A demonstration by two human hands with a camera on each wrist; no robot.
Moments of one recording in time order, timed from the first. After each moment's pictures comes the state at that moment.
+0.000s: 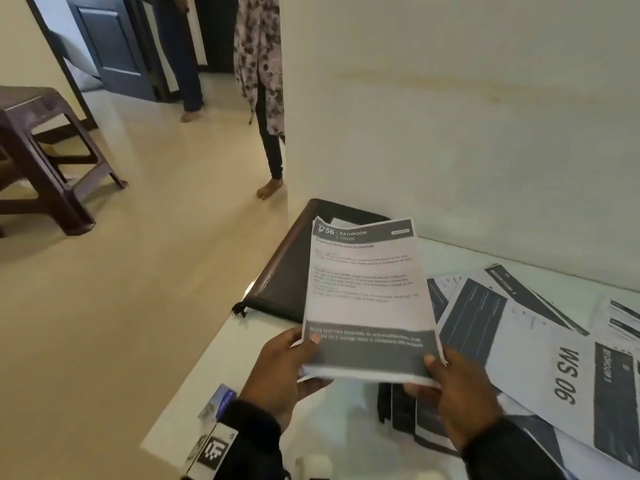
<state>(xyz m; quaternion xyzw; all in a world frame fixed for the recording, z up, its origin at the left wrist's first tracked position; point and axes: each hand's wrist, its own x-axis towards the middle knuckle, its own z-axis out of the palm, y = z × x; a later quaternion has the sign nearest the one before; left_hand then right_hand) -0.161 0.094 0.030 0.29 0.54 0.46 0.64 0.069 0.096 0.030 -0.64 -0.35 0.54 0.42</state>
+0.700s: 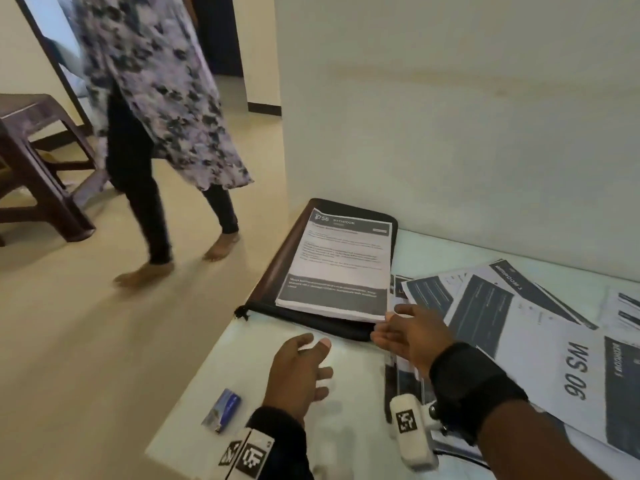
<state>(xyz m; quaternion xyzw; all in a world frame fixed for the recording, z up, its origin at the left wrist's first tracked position) -0.142 0.095 0.022 0.26 0.63 0.43 0.59 0.042 0.162 0.026 -0.61 -0.28 0.64 0.38</state>
